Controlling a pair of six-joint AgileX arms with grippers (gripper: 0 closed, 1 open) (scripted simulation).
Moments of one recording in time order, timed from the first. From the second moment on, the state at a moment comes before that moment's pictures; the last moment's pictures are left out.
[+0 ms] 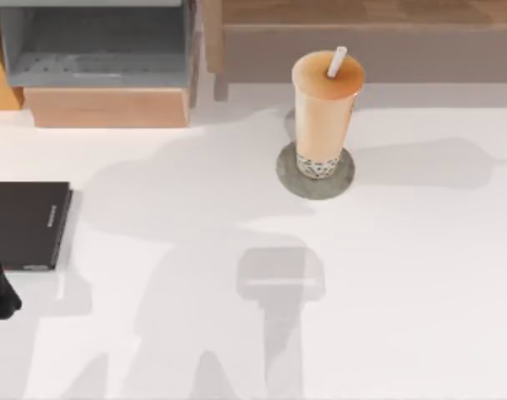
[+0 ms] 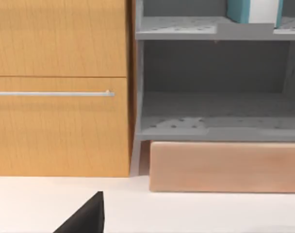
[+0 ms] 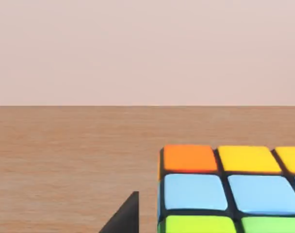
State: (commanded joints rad) left arm 0.00 0.00 0.00 0.00 0.00 0.00; right arm -0.23 1.93 1.89 0.05 -0.20 0.01
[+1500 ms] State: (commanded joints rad) left arm 0.00 0.00 0.00 0.00 0.00 0.00; right arm -0.23 1.73 1.64 0.08 -0.20 0.02
